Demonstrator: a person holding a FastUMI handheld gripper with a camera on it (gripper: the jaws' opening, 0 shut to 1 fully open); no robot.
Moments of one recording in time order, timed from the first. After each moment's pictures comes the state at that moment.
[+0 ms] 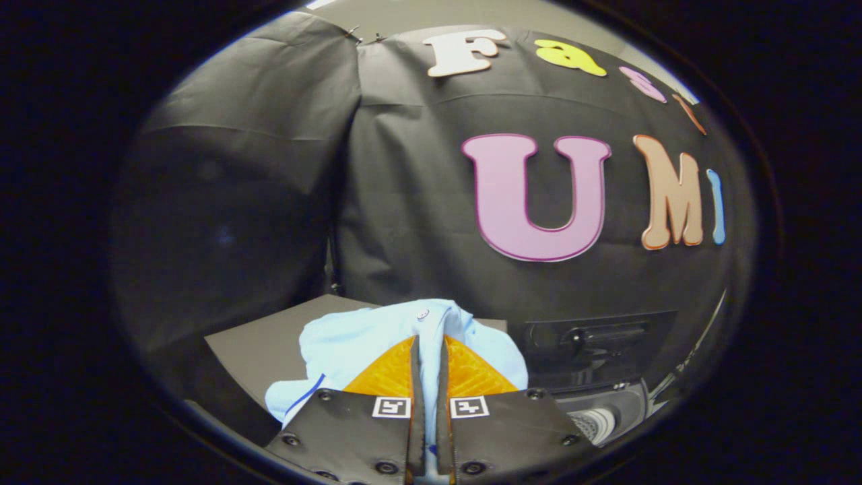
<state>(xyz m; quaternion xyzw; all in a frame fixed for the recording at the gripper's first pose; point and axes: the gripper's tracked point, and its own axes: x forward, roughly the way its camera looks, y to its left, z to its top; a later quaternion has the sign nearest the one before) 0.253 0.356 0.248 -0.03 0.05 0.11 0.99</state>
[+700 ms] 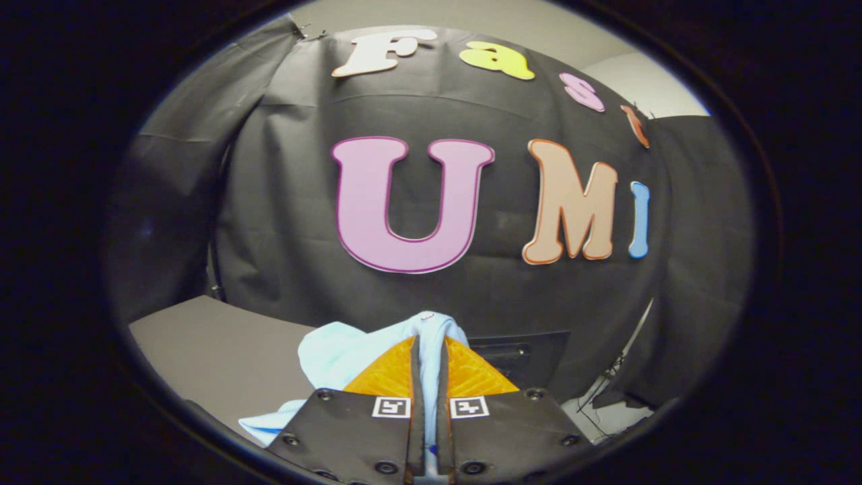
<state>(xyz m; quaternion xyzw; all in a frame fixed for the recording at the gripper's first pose) 0.294 0.193 0.261 -0.05 0.04 -0.09 0.99</state>
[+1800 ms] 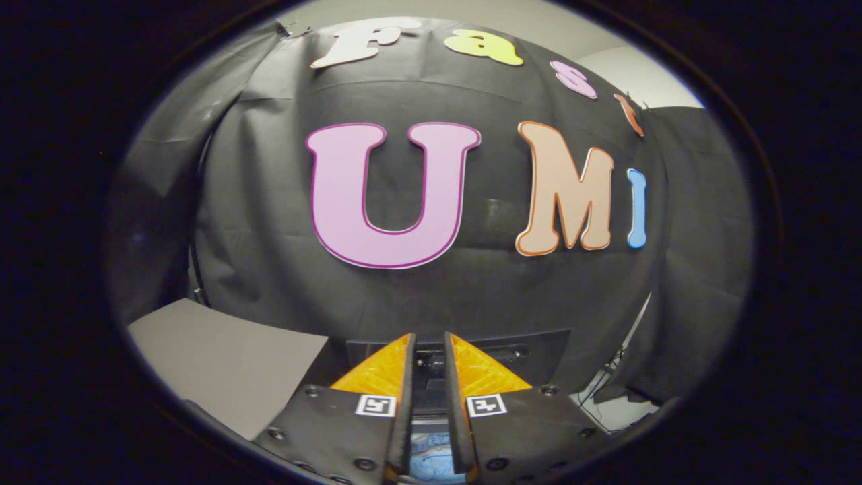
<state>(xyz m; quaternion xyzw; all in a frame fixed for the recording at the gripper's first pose) 0.336 0.179 0.261 -0.04 0.06 -0.08 0.99</state>
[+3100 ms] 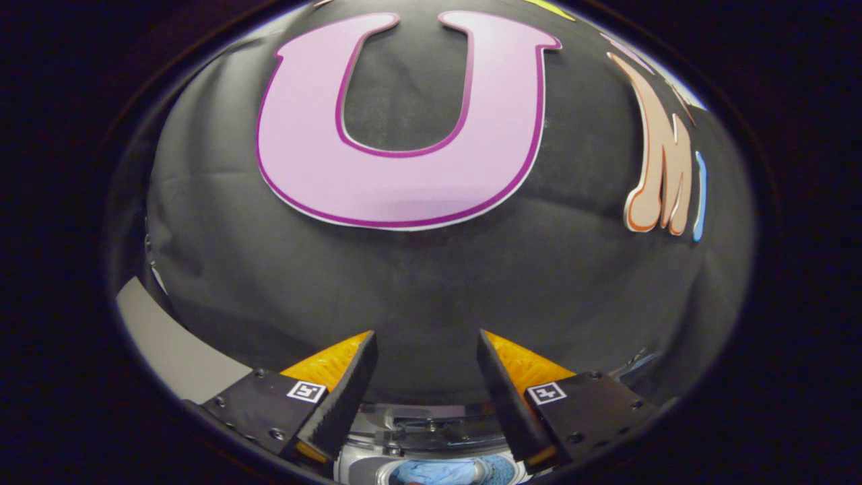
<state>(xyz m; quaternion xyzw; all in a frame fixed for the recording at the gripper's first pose) 0.496 0.187 0.181 -0.08 0.17 -0.04 0.98</state>
